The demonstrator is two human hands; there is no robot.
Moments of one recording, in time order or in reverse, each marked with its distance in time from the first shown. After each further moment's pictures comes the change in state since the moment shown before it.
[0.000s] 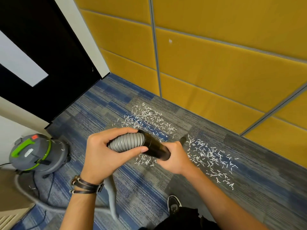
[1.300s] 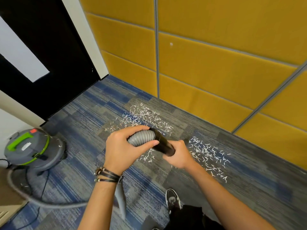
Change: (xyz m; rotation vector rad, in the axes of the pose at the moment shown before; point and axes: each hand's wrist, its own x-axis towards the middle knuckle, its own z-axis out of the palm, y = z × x) left_hand -0.100 0.000 -0.028 0.067 0.009 -0.095; right_hand -0.079 -0.030 0.056 -0.039 0.054 0.077
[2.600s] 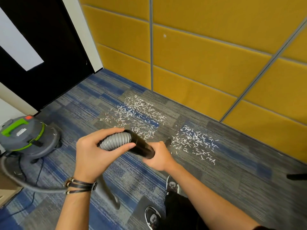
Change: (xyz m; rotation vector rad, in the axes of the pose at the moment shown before) left_hand -0.158 -0.003 -0.073 -0.056 0.110 0.054; right_hand -0.132 -0.042 0.094 0.019 -0.078 0.015
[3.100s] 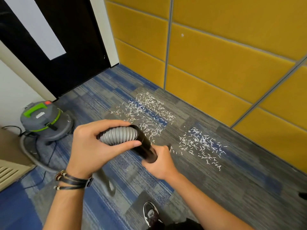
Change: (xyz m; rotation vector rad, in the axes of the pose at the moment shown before) left_hand -0.023 0.046 -0.019 0.038 0.018 0.060; right_hand -0.047 -0.020 0.007 0.085 0.064 -0.036
